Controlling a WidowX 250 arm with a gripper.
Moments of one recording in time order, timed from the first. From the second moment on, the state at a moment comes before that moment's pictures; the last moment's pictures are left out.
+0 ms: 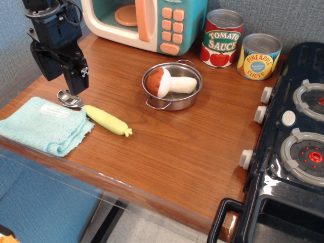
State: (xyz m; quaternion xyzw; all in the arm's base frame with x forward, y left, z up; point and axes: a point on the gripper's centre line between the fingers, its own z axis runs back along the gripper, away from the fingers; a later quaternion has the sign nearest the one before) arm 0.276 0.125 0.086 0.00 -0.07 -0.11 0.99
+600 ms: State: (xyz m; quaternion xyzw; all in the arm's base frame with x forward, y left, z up) arm 0.279 0.108 0.071 0.00 -0.05 -0.09 0.99
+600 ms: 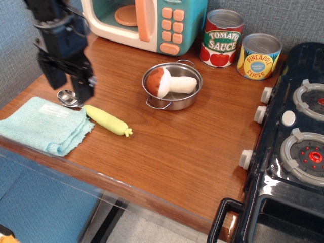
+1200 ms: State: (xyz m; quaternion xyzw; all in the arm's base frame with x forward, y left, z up) arm 0.282 0.080 0.052 0.05 -0.07 0.15 0.98
